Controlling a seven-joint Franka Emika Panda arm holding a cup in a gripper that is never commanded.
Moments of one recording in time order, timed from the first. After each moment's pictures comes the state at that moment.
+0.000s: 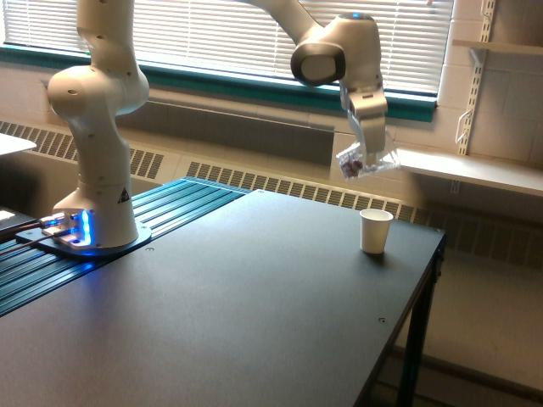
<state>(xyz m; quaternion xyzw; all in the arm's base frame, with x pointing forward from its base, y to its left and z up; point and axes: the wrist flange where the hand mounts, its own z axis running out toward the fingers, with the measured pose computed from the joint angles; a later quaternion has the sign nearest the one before) 0.514 0.220 0.344 -0.98 0.13 -0.06 0.12</state>
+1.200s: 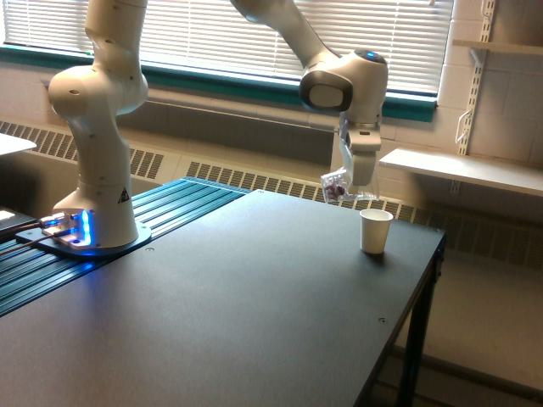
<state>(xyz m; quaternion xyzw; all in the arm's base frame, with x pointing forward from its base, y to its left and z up) 0.504 0.242 0.277 -0.99 0.13 0.05 0.08</state>
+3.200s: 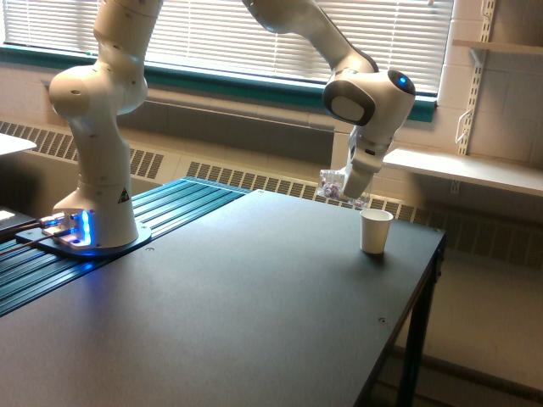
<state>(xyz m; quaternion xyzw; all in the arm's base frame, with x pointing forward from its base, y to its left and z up) 0.519 0.255 0.250 -0.95 0.22 0.22 0.09</state>
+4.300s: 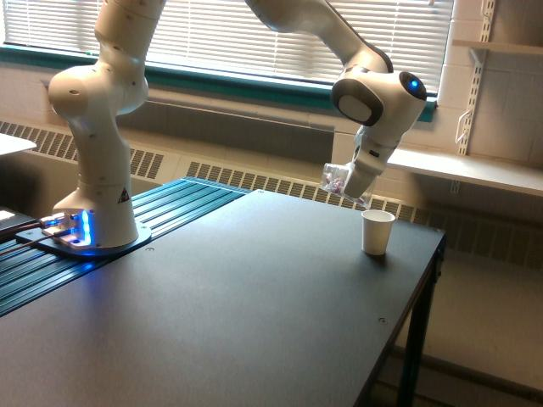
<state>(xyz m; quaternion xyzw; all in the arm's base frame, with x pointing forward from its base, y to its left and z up) 0.533 0.244 0.258 -0.93 0.25 0.26 0.10</state>
